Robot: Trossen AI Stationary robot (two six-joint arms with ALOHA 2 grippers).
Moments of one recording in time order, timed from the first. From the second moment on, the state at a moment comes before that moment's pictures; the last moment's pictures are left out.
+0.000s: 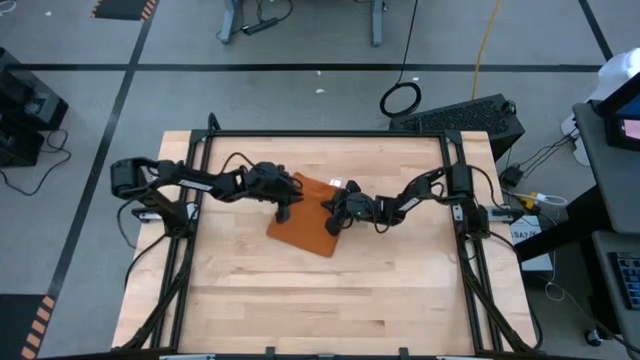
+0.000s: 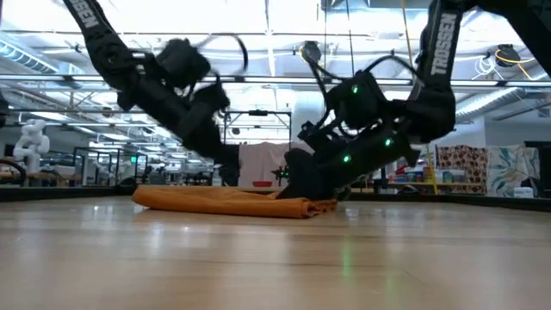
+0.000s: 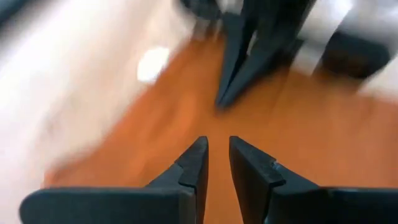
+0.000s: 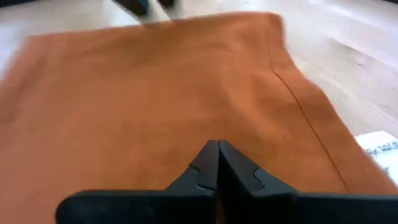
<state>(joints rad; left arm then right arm) 0.32 1.54 0.56 0.36 0.18 0.08 -0.10 2.08 0.75 0.87 0.26 0.28</state>
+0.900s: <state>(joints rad) 0.28 1.58 0.58 0.23 0.19 0.01 -0.14 2.20 1.05 0.63 0.26 0.23</state>
